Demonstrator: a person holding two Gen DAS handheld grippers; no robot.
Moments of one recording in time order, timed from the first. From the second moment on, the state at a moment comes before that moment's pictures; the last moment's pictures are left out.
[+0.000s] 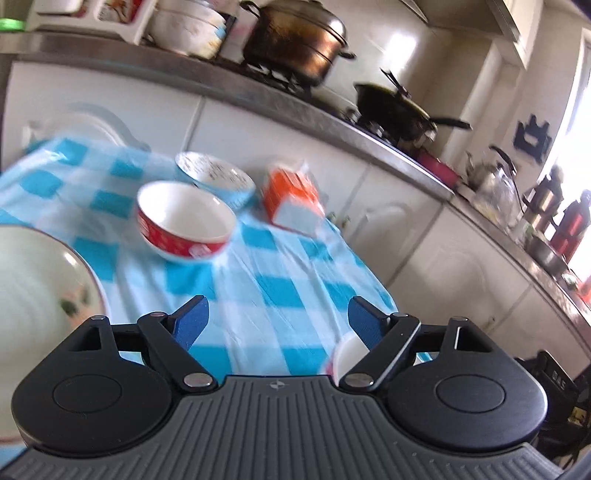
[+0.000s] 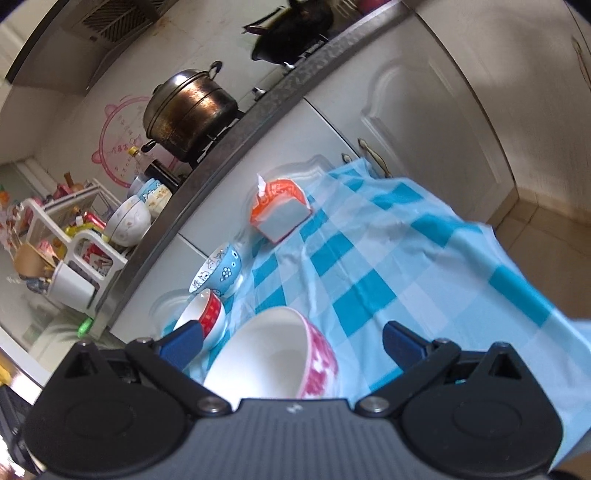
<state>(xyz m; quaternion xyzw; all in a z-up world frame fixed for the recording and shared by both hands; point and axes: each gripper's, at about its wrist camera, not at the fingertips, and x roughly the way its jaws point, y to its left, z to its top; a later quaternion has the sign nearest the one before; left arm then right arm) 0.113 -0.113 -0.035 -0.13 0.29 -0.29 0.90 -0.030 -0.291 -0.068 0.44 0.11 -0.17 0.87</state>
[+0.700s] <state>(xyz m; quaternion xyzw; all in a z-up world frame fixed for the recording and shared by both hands) 0.195 -0.056 -0.013 -0.21 0.23 -0.12 0.94 0.064 -0.277 -0.014 0.36 0.22 -0.14 0.90</state>
